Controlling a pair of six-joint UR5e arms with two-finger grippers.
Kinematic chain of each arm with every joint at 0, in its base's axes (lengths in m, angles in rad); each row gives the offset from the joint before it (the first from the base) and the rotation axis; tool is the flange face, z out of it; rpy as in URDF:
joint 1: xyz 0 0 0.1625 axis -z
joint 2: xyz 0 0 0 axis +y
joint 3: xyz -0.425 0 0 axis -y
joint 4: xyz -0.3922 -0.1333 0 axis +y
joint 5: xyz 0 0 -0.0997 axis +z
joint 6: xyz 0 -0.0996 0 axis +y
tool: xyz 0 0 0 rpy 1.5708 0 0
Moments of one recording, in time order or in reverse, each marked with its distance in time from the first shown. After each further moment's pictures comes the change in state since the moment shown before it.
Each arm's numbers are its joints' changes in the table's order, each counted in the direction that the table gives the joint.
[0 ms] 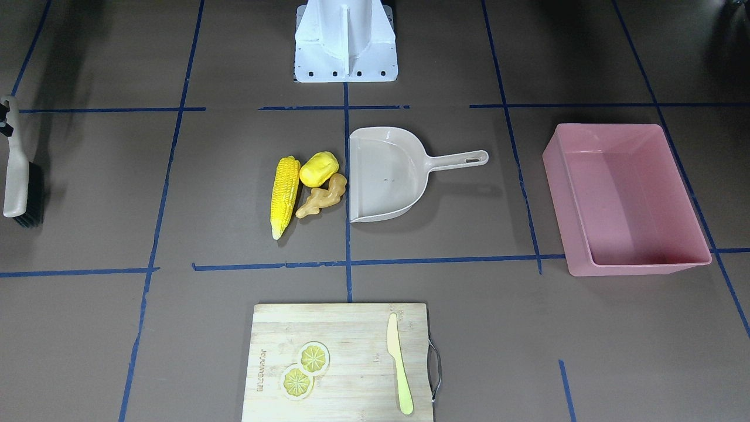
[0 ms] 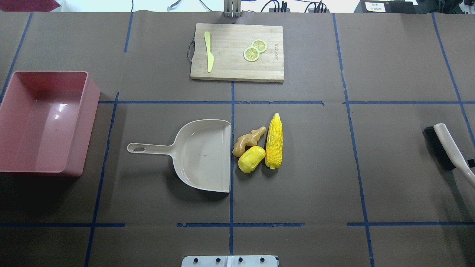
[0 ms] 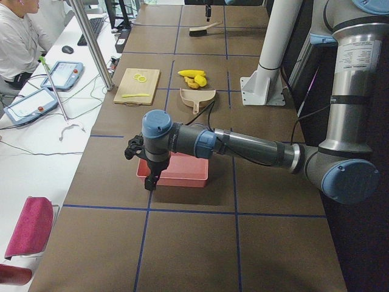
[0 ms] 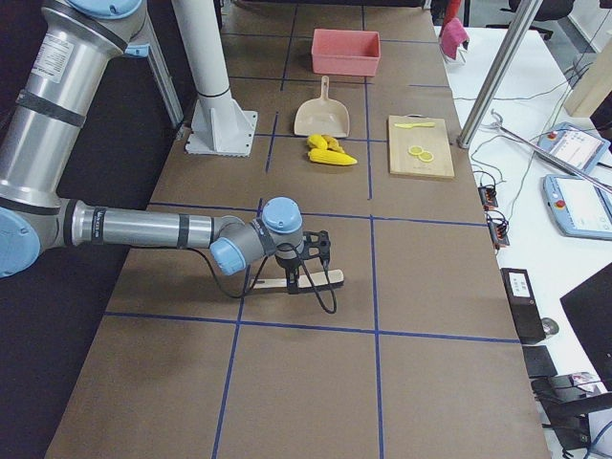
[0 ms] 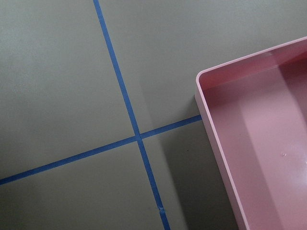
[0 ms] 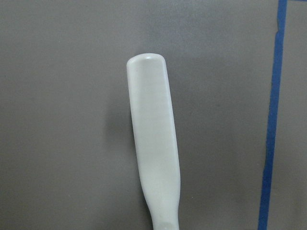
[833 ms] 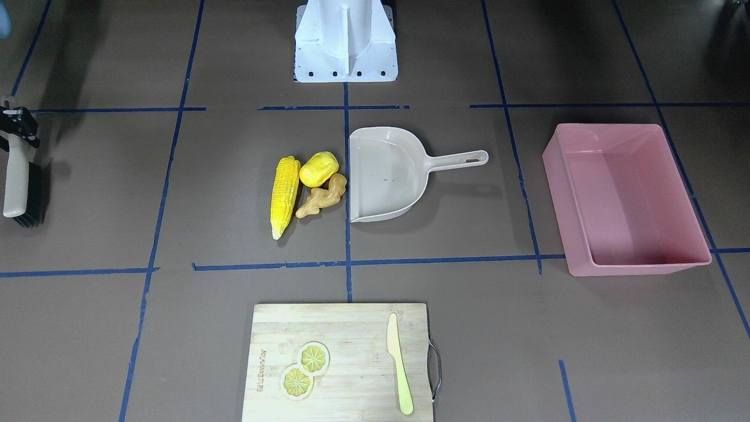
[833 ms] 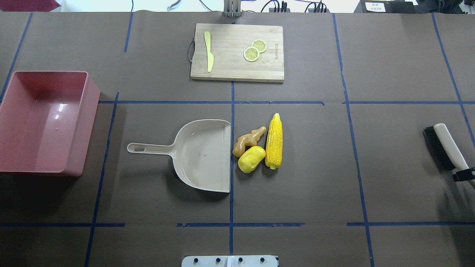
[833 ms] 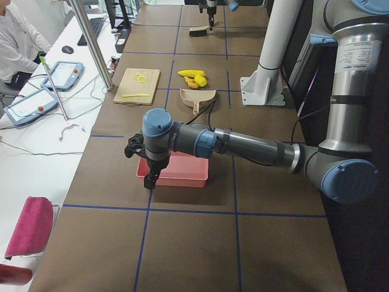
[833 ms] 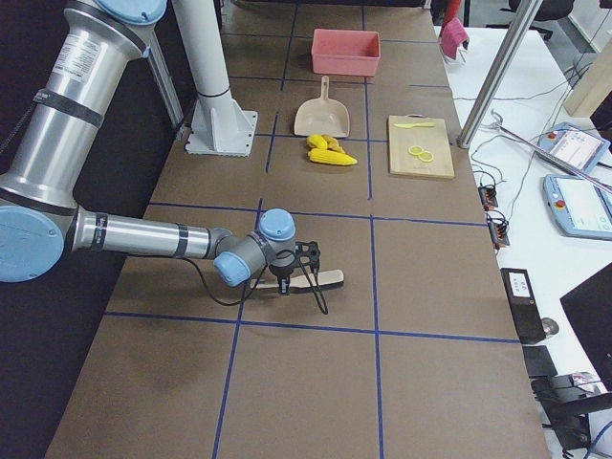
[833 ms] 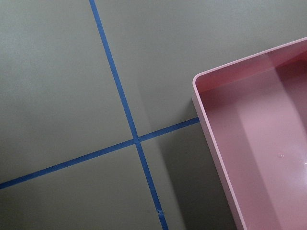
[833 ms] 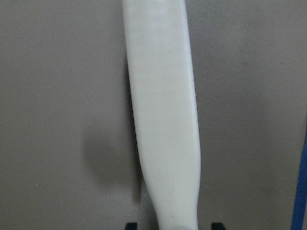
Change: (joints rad) left arm -0.001 0.000 -0.005 0.018 0.000 0.002; right arm 0.155 0.006 -0.071 -0.082 0.081 -0.087
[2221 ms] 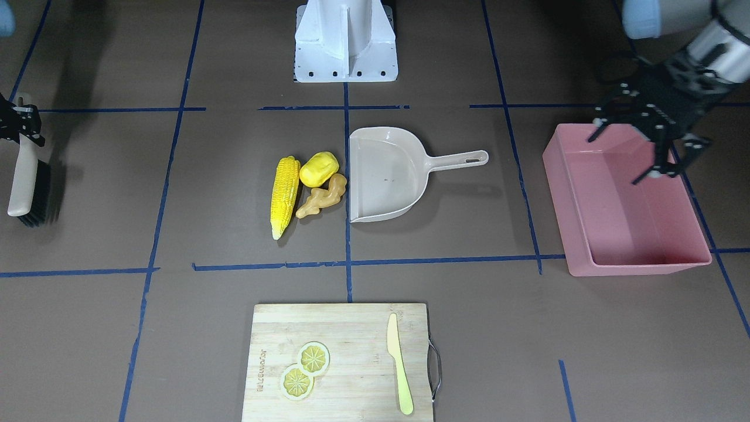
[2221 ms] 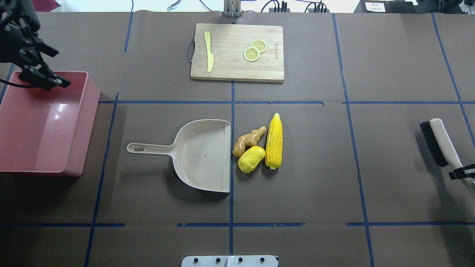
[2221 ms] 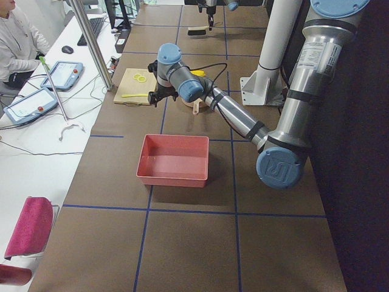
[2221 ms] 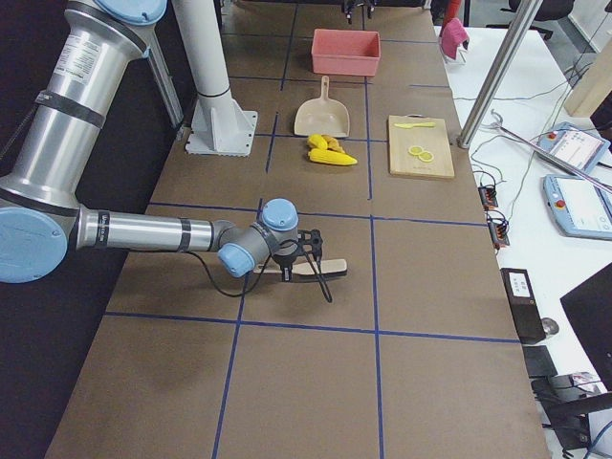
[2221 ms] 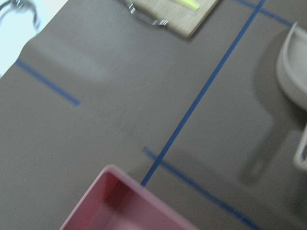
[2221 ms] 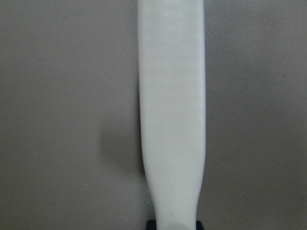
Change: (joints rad) left arm -0.445 0.260 -0.212 0.160 -0.012 -0.044; right arm -0.002 -0.012 0.052 0.011 -0.040 -0.012
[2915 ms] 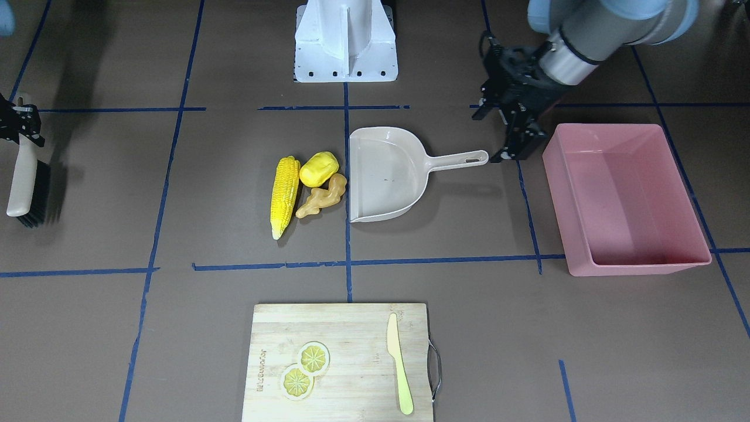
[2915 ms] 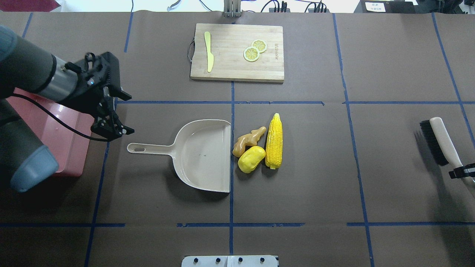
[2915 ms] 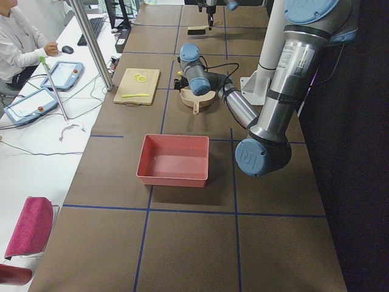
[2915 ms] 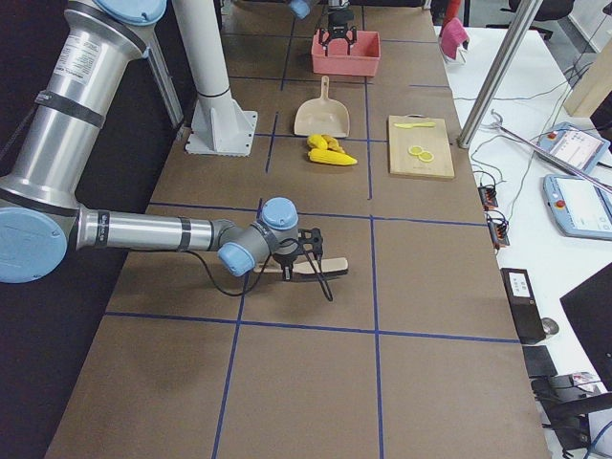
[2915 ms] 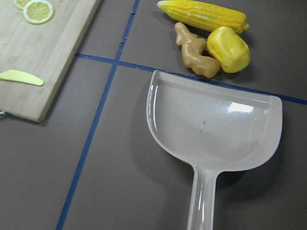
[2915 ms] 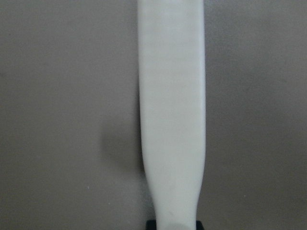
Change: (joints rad) left arm -0.339 0.029 0.006 0.162 -0.131 -0.018; right arm -0.003 0.001 0.004 -0.003 0.006 0.000
